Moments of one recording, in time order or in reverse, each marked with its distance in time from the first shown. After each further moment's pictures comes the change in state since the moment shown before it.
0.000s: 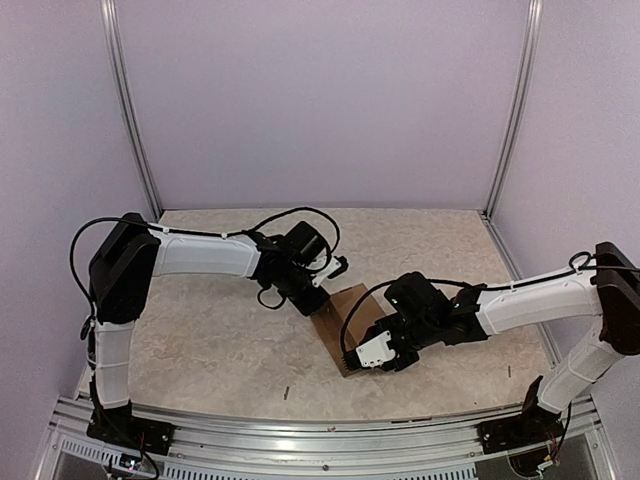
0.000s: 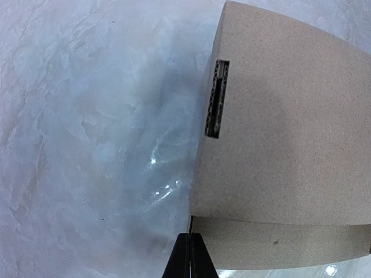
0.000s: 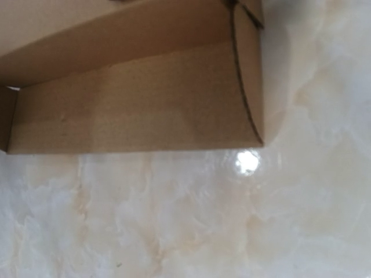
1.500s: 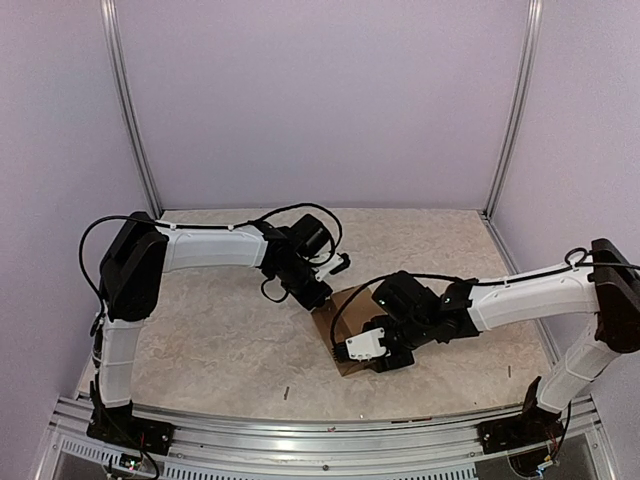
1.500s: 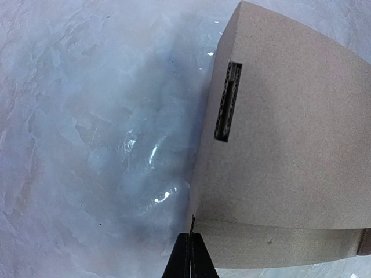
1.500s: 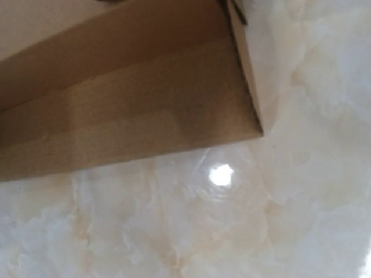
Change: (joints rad) left arm 0.019 0.070 0.144 -0.145 0.057 -0.011; right arm 0.032 0.035 0.095 -0.121 0.072 0.216
